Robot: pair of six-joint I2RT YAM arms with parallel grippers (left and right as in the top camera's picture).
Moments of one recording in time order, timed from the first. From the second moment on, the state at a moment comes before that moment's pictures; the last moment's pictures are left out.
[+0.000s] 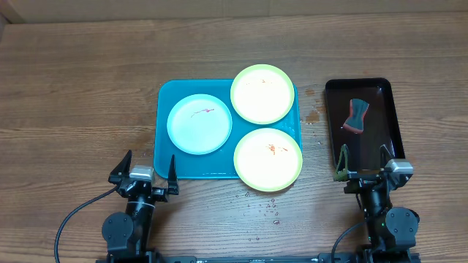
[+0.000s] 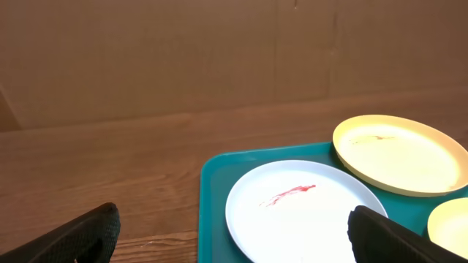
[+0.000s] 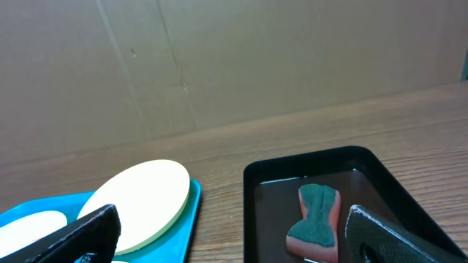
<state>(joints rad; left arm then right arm) 0.09 0.02 0.01 -0.05 0.19 0.06 0.05 0.01 0.02 -0.03 0.00 0.23</state>
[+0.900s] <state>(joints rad) 0.09 0.02 0.02 -0.05 0.20 0.06 0.05 0.01 0.02 -0.03 -0.04 0.23</state>
